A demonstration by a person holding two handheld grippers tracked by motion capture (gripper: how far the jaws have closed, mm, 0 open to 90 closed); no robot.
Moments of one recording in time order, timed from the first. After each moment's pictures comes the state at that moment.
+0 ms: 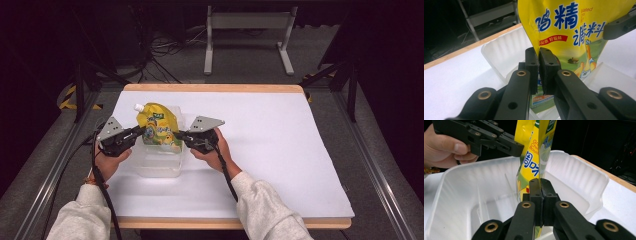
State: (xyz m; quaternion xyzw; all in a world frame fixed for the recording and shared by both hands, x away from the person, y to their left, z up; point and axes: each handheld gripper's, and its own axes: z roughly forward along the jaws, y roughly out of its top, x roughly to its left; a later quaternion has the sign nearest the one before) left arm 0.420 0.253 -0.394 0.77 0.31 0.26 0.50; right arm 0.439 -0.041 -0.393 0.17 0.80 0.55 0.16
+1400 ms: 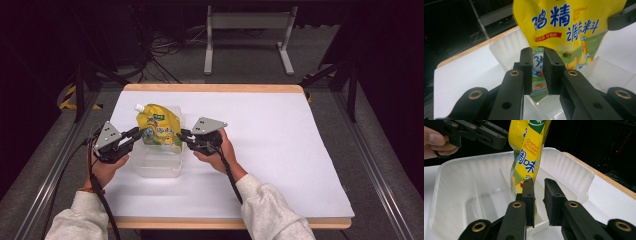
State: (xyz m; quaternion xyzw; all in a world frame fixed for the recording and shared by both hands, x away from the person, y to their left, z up) left arm 0.393 0.253 -0.382 0.76 0.32 0.29 0.48; right arm 0.427 -0.049 -0.382 0.18 0.81 0.53 0.20
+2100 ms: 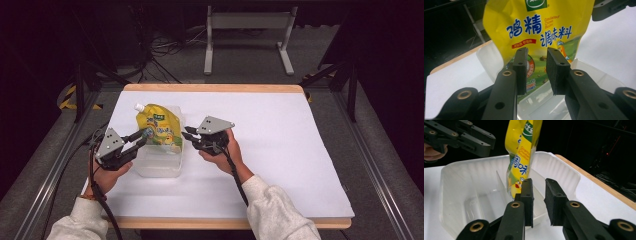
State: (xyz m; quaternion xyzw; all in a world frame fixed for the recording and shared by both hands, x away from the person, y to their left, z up) left arm 0.372 0.238 -0.379 0.77 0.30 0.29 0.48; right arm 0.417 -0.063 -0.368 0.19 0.80 0.52 0.22
